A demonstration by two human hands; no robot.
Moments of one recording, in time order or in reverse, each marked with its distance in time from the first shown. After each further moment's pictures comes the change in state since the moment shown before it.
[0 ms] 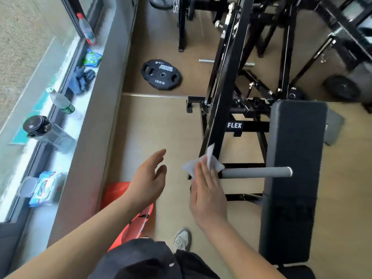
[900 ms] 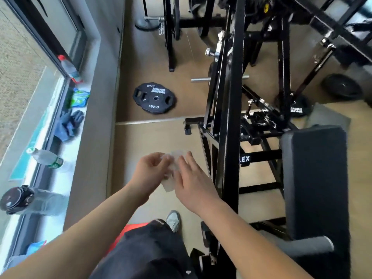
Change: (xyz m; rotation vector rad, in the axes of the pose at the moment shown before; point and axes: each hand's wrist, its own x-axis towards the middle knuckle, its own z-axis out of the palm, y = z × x) left_hand 0.232 0.057 -0.035 -0.375 -0.034 -0.163; right_hand 0.249 -0.037 -0.035 0.156 -0.379 0.100
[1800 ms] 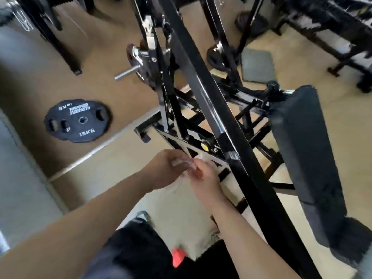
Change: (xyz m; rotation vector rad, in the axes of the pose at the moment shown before) left_hand 0.305 0.067 0.063 0.571 -0.955 0.287; right_hand 0.217 0.071 0.007 0.766 0.581 0.683
